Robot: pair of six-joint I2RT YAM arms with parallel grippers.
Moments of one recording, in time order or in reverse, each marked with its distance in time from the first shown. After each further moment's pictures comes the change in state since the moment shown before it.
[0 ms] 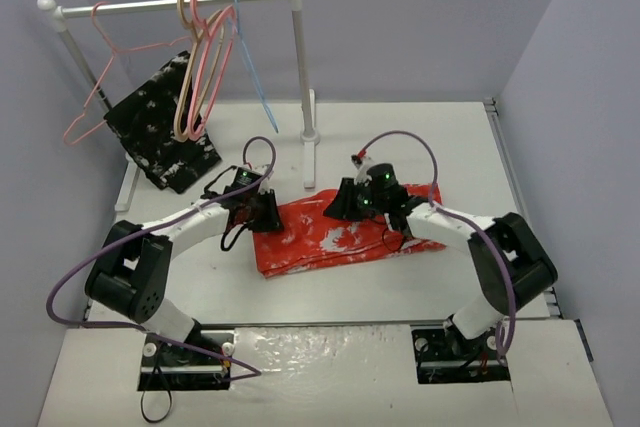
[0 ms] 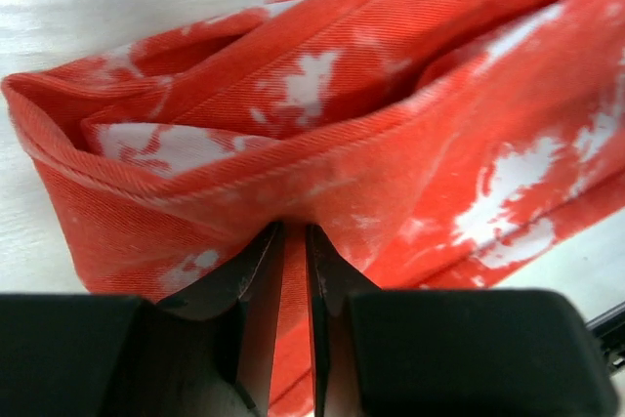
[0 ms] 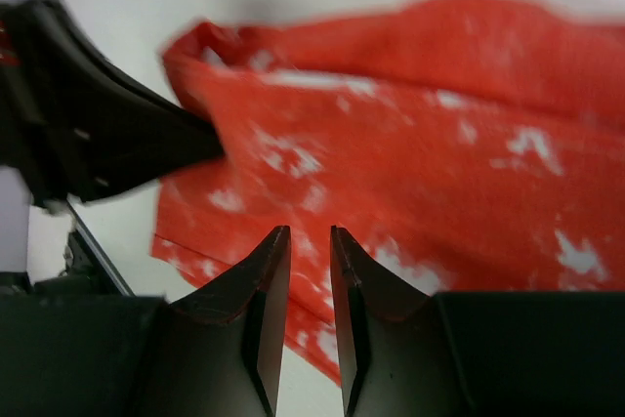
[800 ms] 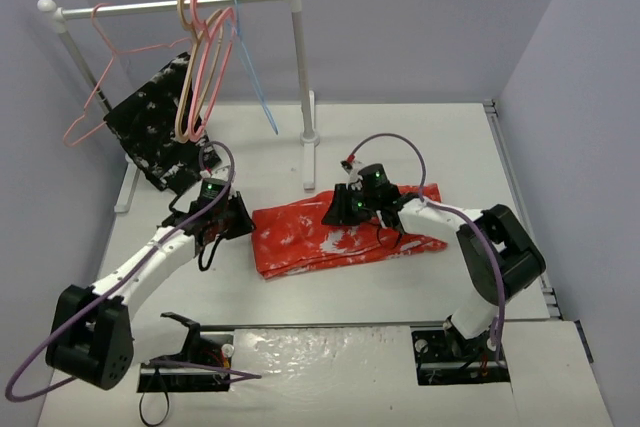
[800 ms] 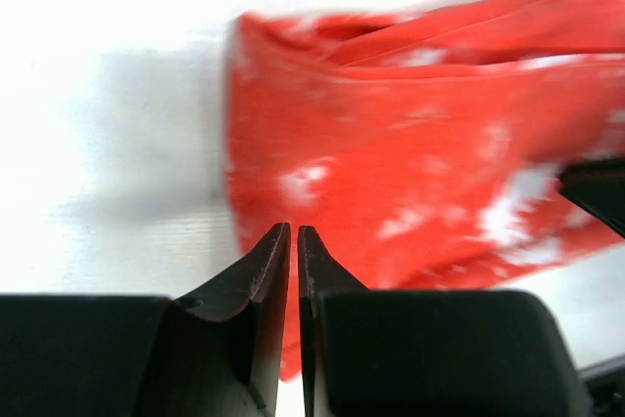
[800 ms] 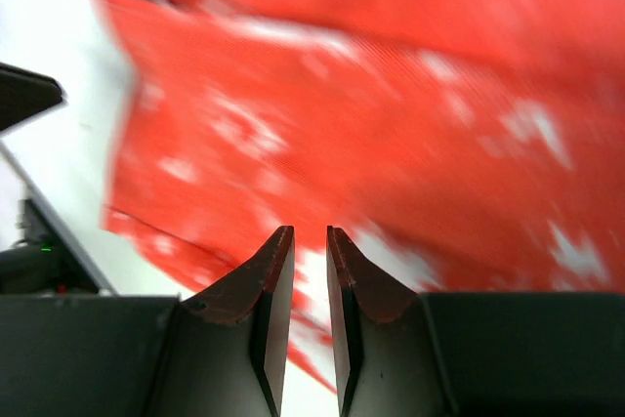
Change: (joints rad) left arm 0.099 -0.346 -0.142 -0.100 -0.132 -0.070; right arm 0.031 0.112 0.056 -0.071 -0.046 -0.077
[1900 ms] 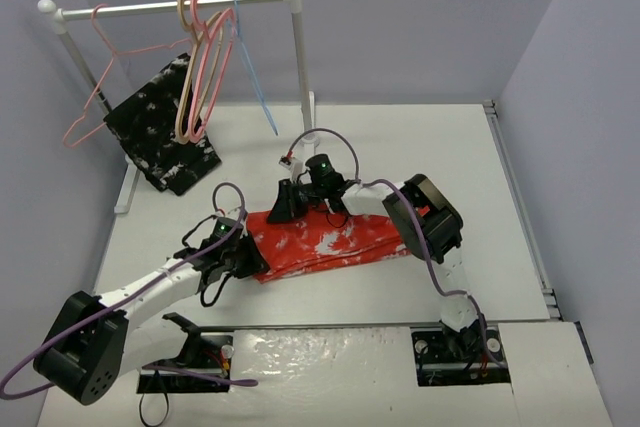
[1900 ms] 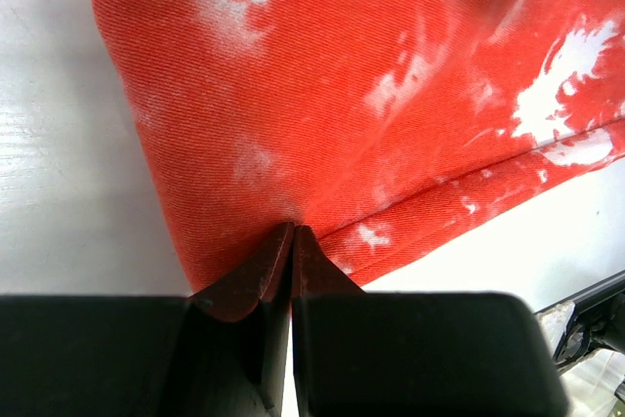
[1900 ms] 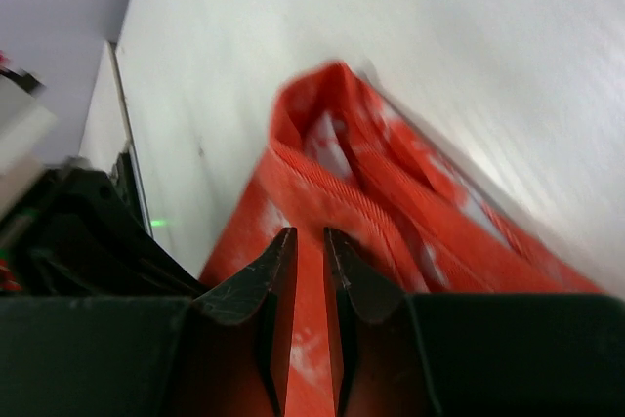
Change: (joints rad) left arm -0.153 -0.071 -0.311 0.175 0.059 -0.180; right arm 0.129 0.533 0.466 0.223 -0.337 0.017
